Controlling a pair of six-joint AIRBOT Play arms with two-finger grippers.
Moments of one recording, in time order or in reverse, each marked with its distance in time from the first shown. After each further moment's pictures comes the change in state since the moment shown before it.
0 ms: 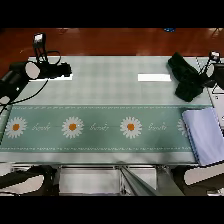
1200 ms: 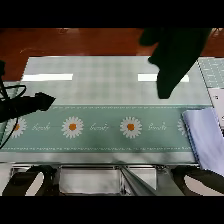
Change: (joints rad) left arm 0.175 0.751 -0.431 -0.291 -0.396 0.150; right arm 0.412 0.508 0.662 0.517 0.360 -0.486
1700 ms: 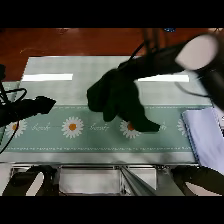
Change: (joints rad) left arm 0.000 0.036 -0.035 -0.015 -0.011 0.015; right arm 0.426 -0.061 -0.623 0.082 -0.136 0.109
